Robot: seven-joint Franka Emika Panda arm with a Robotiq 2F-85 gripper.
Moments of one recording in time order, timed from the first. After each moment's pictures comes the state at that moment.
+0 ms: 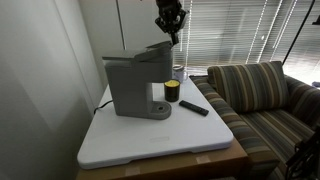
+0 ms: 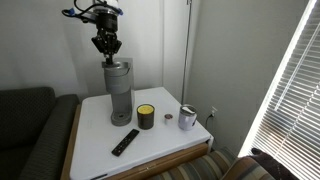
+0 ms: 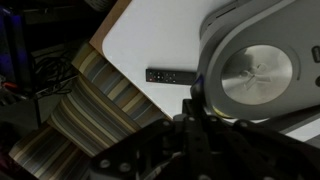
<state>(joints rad) 0.24 0.56 -0.06 -1.32 -0.07 1.69 1.59</state>
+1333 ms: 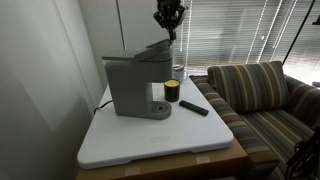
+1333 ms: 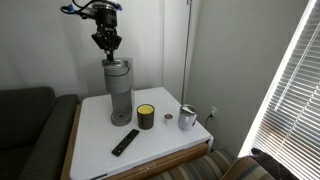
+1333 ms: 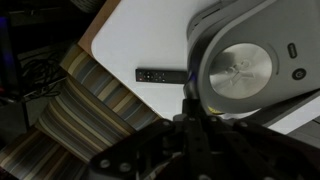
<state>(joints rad) 0.24 0.53 -0.06 -1.35 -0.07 1.75 1.60</state>
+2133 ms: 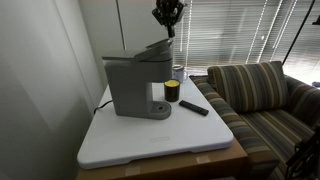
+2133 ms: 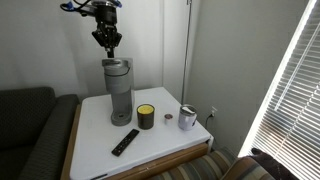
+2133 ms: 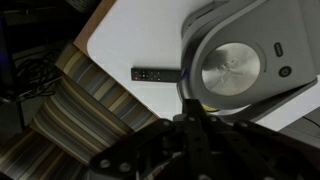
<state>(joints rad) 0.24 0.52 -0.05 -1.34 -0.07 1.75 1.60</state>
